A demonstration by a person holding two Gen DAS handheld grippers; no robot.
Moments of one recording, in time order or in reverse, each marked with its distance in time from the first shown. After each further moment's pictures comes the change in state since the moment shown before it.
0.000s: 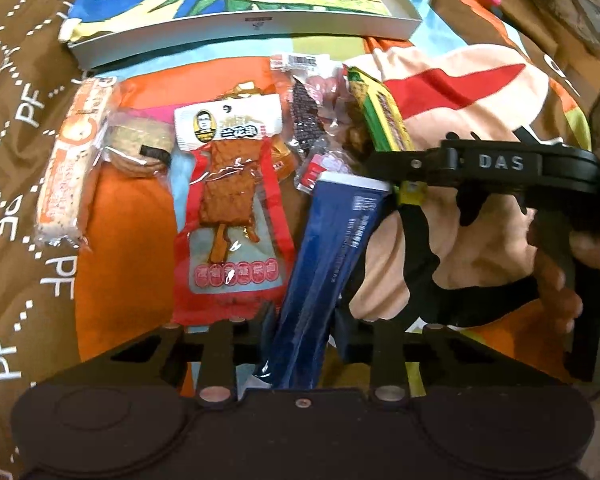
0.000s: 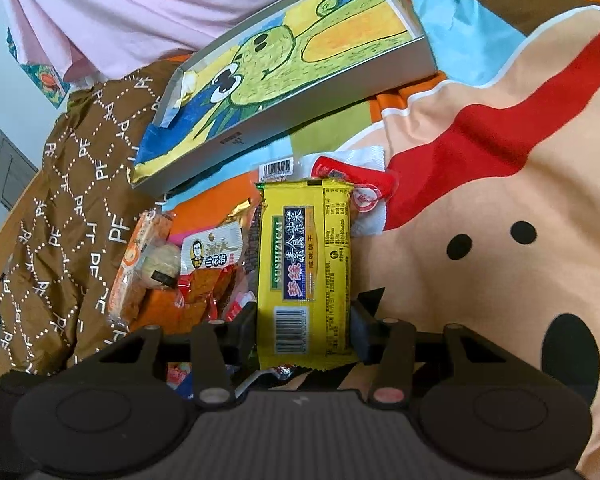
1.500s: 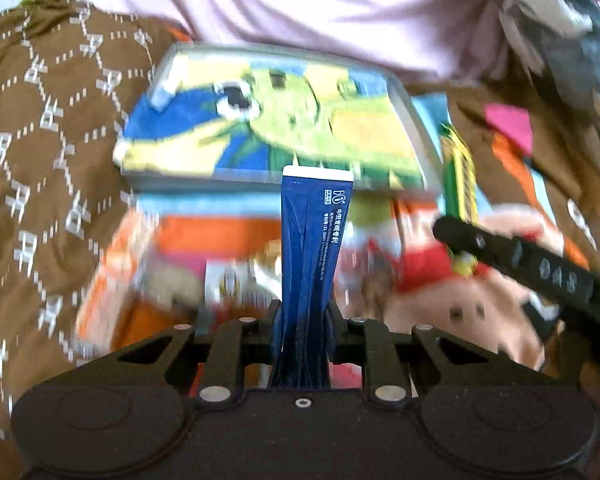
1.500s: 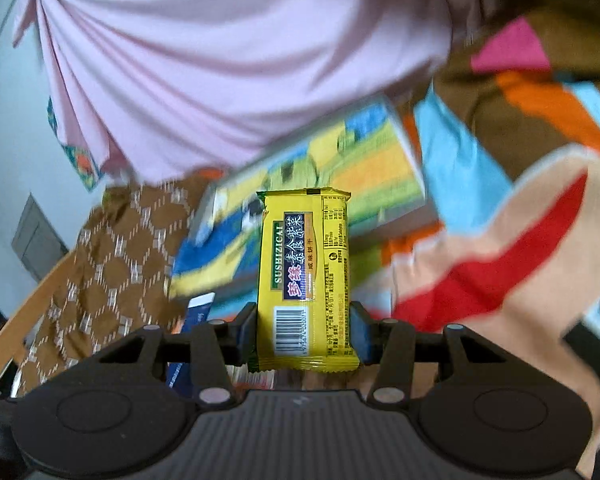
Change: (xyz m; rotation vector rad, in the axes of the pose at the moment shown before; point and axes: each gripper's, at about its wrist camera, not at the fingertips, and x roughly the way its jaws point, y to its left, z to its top) left arm -0.042 -0.012 0.068 -0.164 -0.353 0.092; right arm -0.049 0.007 0.035 -0.064 -0.390 0.040
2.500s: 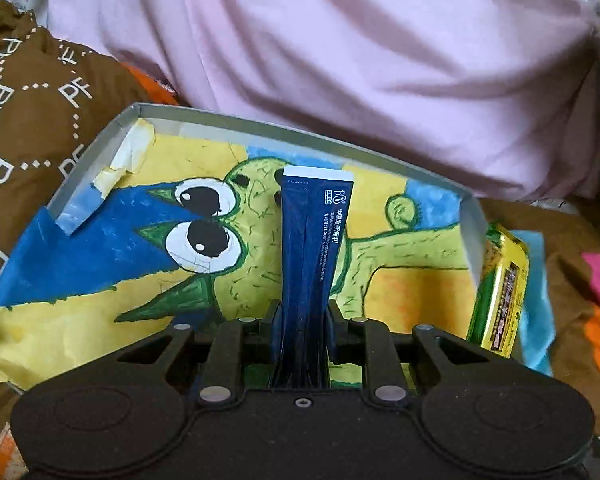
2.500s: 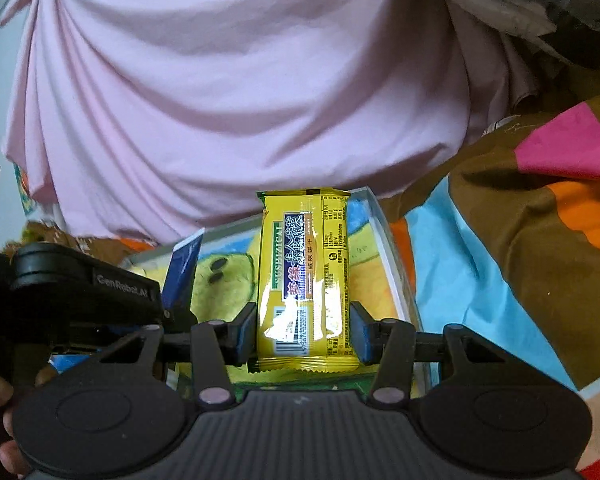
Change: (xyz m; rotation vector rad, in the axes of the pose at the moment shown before) left arm 0.156 -0.009 0.133 -0.133 -0.161 0.083; right arm 0.130 -0.024 0.045 -0.182 -0.175 -0.157
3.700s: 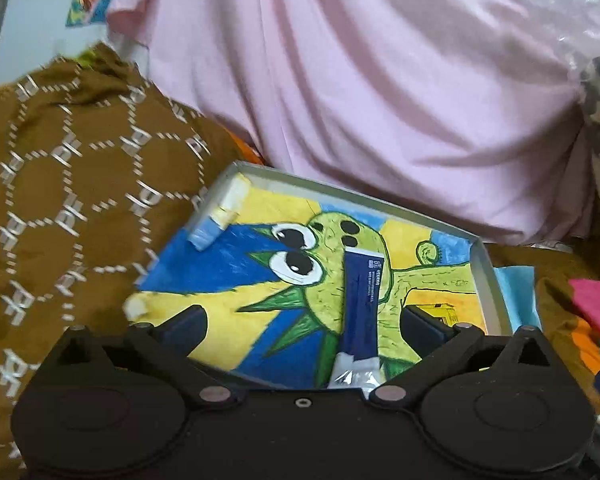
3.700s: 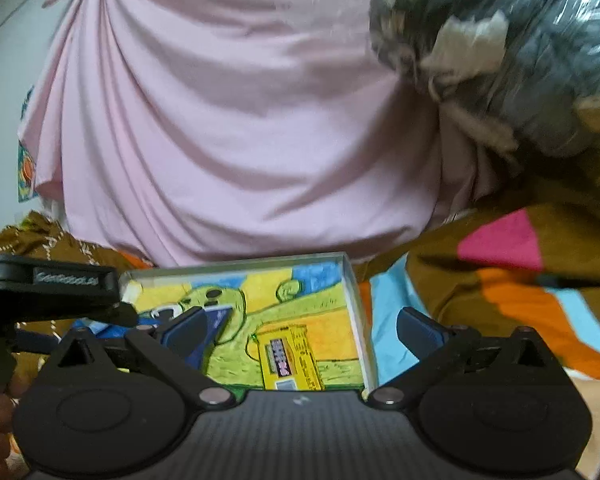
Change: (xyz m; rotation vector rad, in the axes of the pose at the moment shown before) left arm -0.120 0.036 -0.035 -0.046 -0.196 0.085; right arm -0.101 0.041 -0.004 -0.120 -0.218 -0.129
